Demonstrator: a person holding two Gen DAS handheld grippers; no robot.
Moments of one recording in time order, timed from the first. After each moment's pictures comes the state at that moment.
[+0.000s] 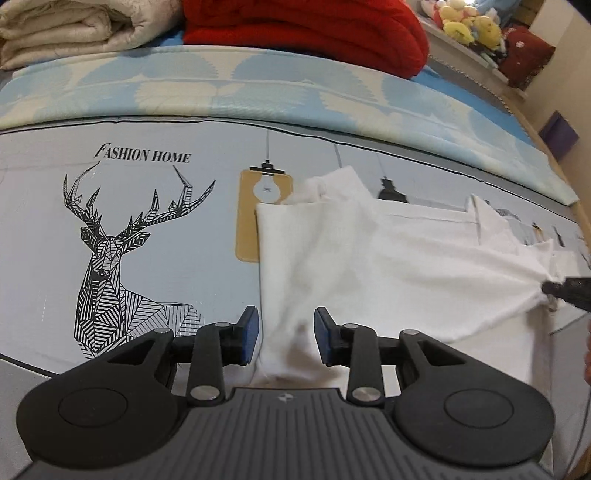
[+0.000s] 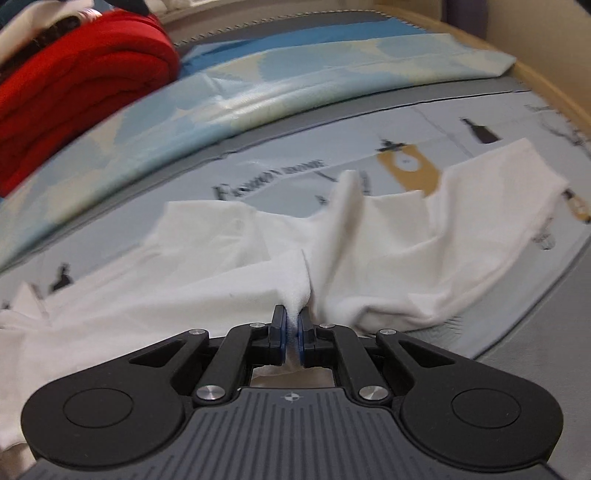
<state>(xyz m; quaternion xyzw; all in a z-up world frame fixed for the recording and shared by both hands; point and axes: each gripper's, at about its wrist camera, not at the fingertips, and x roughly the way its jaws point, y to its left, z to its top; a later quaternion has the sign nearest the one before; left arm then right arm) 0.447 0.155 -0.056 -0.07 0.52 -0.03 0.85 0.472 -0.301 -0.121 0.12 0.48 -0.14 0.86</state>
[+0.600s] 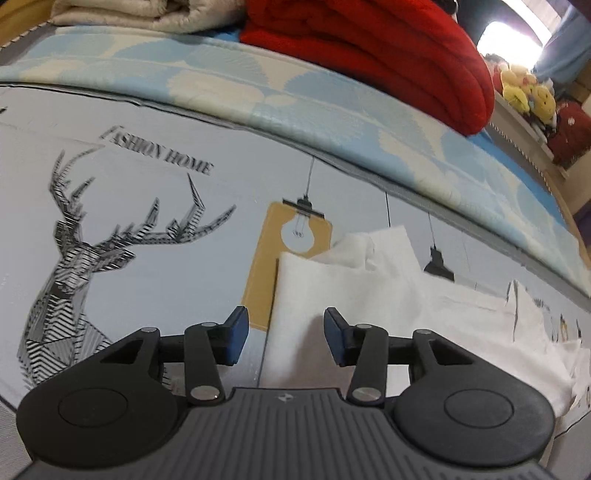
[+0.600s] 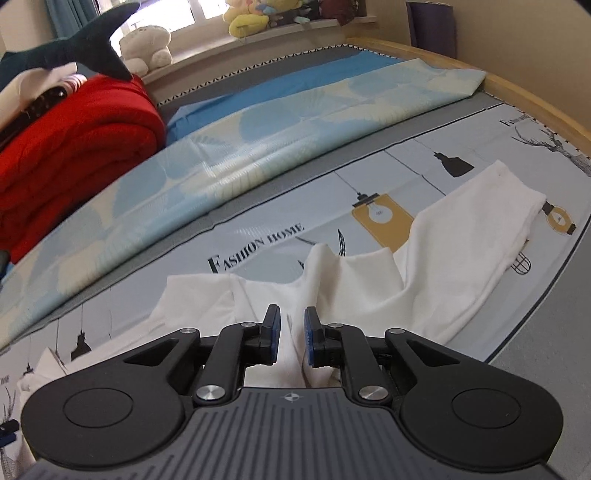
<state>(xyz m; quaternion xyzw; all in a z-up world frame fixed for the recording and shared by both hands) 0.504 0.167 -0.106 -0.16 0.48 0.04 0.86 0.462 -0.333 -0.083 0.18 0.41 -0.15 0.88</state>
